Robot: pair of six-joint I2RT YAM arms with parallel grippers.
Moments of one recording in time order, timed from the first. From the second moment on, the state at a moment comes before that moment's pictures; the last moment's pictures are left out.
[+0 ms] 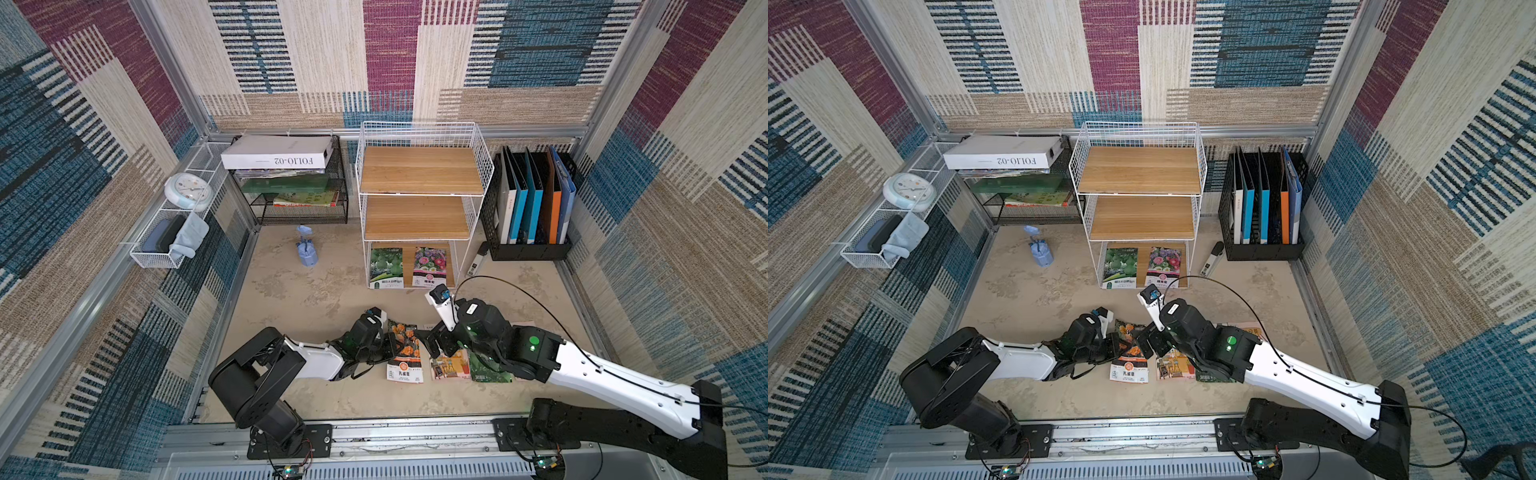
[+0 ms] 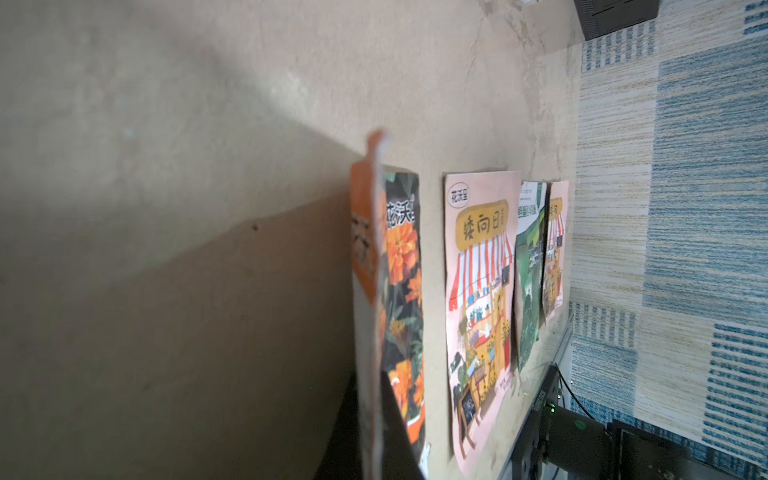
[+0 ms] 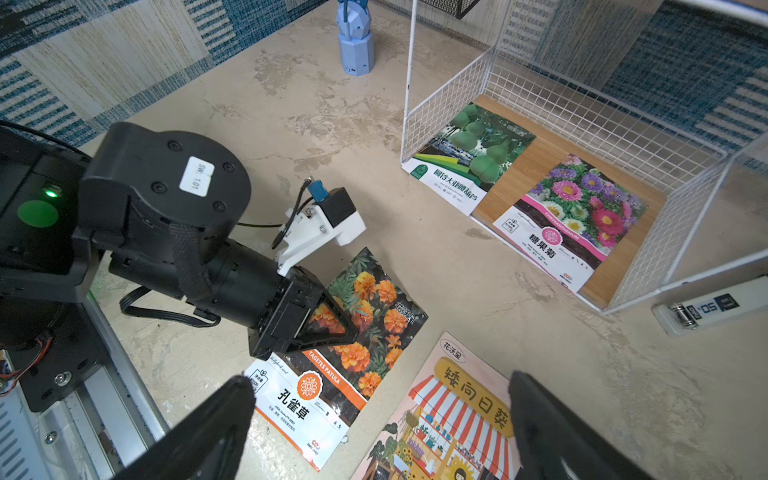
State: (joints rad) left arm -0.74 1.59 0.46 0.42 0.30 -0.96; right arm 1.05 1.02 0.87 -0.45 0.24 0.17
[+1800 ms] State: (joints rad) left arm -0.74 1.28 0.62 -0.35 0.04 -0.83; right arm 1.05 1.13 0.89 -0.47 0.35 0.16
